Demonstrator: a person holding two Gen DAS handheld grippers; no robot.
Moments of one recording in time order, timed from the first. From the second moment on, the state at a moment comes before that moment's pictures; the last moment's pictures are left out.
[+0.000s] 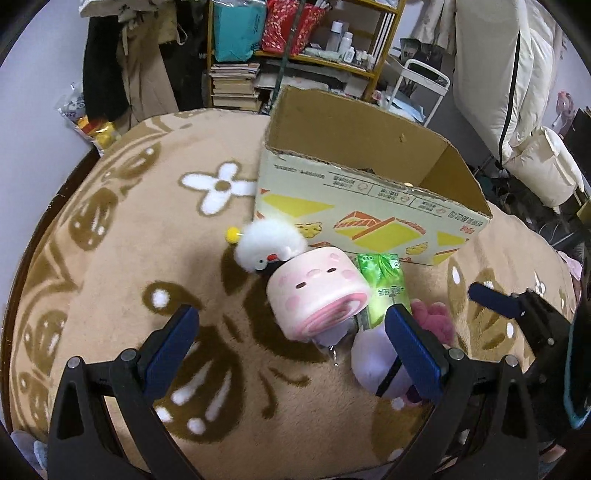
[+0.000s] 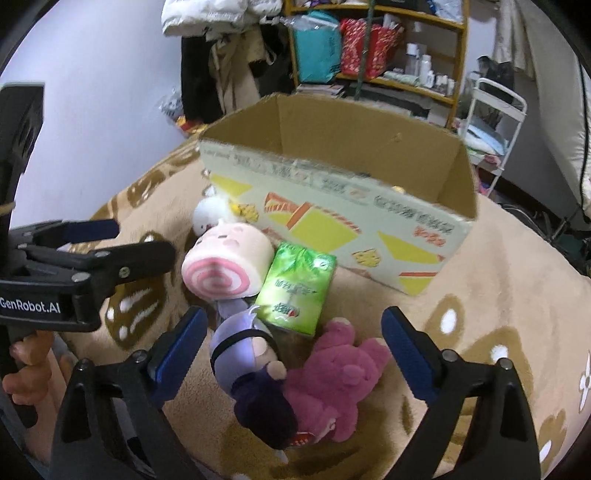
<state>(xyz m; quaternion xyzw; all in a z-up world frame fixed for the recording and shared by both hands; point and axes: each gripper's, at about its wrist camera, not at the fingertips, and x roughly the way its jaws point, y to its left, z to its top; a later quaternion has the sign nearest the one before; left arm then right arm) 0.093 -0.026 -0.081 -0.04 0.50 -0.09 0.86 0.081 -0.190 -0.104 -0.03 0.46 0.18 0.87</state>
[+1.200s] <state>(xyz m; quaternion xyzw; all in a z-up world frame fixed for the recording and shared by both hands) 0.132 -0.044 -0.135 -0.07 0.55 -0.10 0.83 0.090 -0.185 -0.134 0.03 0.52 0.25 0.82</state>
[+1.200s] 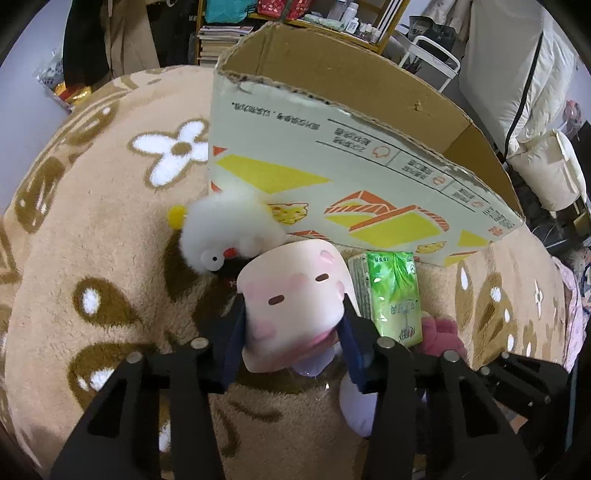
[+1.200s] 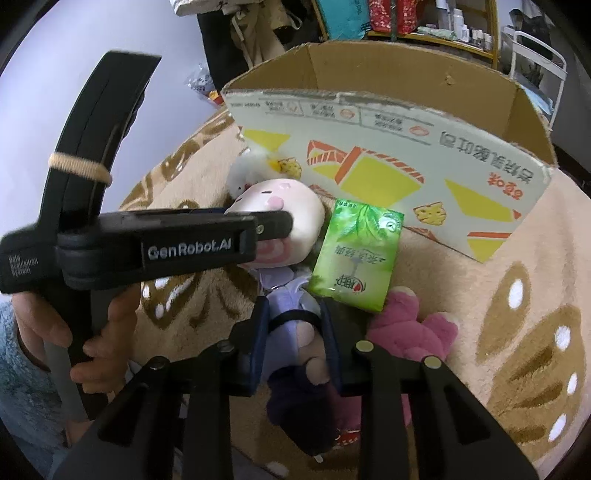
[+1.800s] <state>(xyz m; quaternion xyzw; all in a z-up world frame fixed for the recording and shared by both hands) 0.071 -0.050 -0.066 0.02 0.39 -0.07 0.92 0.065 -0.244 -0.064 0.09 0.36 0.16 0.91</state>
